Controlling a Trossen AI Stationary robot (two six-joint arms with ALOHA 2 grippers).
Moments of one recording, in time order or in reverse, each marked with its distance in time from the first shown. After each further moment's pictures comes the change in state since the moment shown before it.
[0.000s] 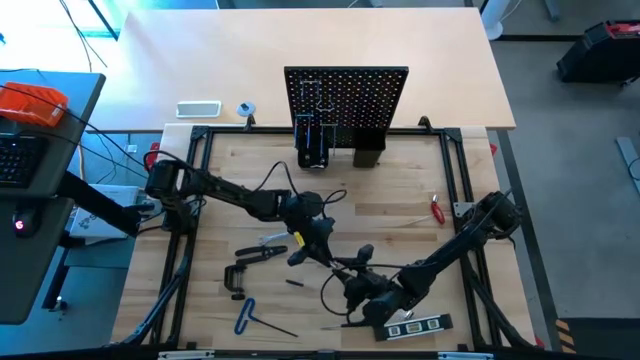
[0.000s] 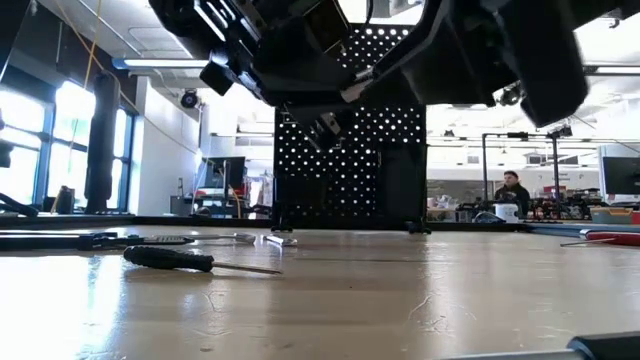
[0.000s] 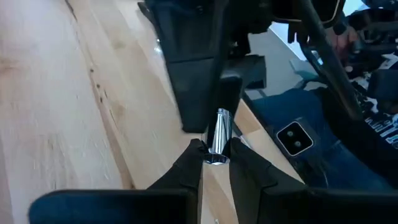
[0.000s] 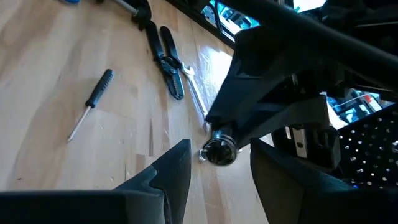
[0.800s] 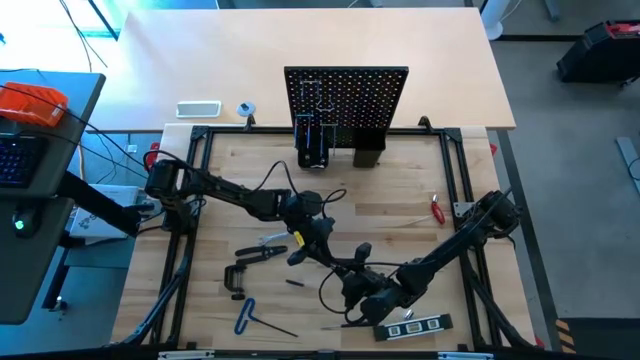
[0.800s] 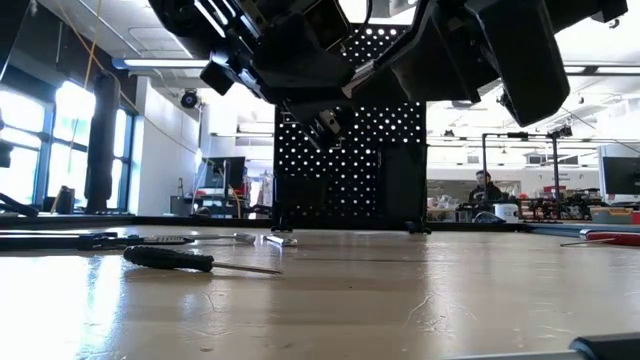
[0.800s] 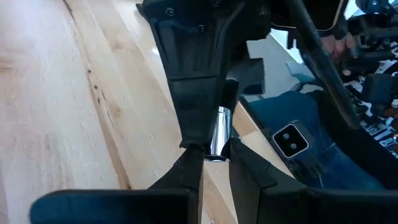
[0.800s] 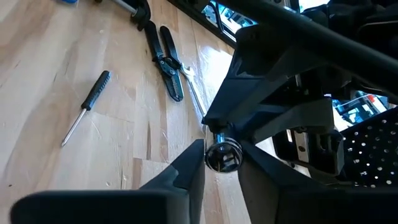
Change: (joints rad) left arm 0.009 0.000 0.000 0.008 0.006 -0.018; right arm -0.013 0.000 0.000 0.030 -0.024 -0.021
